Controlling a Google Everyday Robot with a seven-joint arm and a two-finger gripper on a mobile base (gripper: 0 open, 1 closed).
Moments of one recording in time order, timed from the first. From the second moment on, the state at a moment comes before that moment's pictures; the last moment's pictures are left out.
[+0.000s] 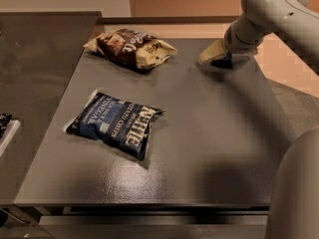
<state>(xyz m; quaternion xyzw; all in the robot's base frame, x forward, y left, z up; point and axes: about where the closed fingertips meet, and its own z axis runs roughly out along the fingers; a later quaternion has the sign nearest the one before) 0.744 -0.239 0.842 -0.09 0.95 0.00 0.28</state>
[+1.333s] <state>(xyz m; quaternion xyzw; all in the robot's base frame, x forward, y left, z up) 0.762 -0.244 0.827 -0.10 0.96 0.00 0.26</state>
